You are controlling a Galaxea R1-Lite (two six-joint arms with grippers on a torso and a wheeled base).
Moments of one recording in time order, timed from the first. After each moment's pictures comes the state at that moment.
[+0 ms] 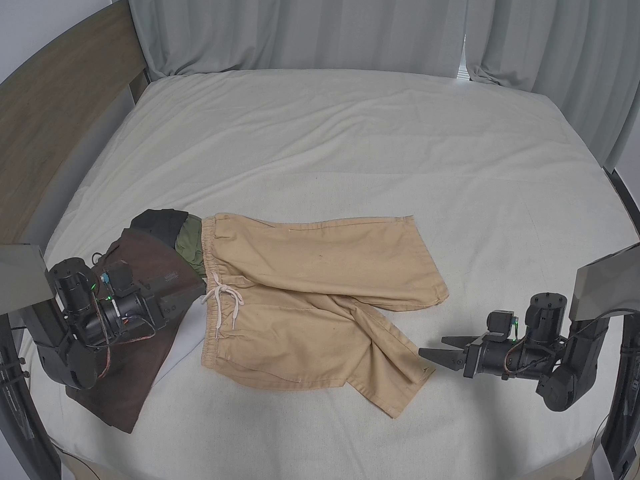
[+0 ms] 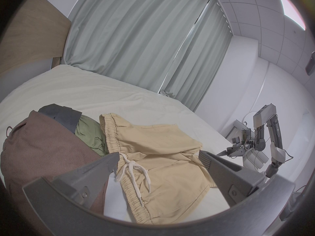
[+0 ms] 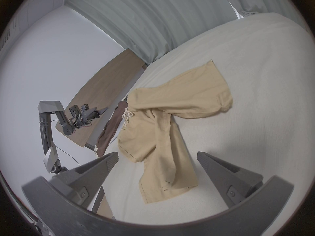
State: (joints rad) left arm 0.06 2.13 -0.45 -1.55 -0.77 -0.17; right arm 0.23 2.25 -0.30 -1.54 0.63 0.29
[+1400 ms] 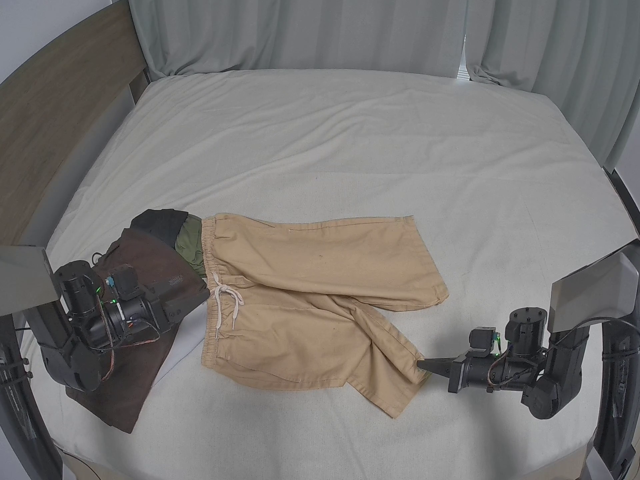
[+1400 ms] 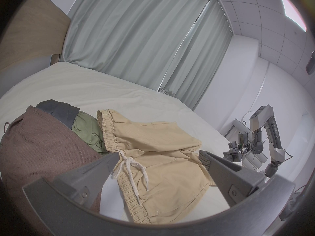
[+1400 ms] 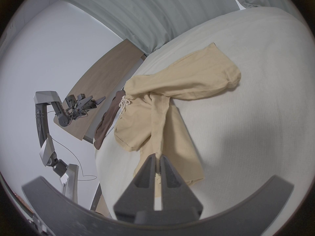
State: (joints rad) left arm 0.05 2.15 -0.45 -1.55 -0.77 -0.17; right arm 0.28 2.36 -0.32 -1.54 0.60 0.27
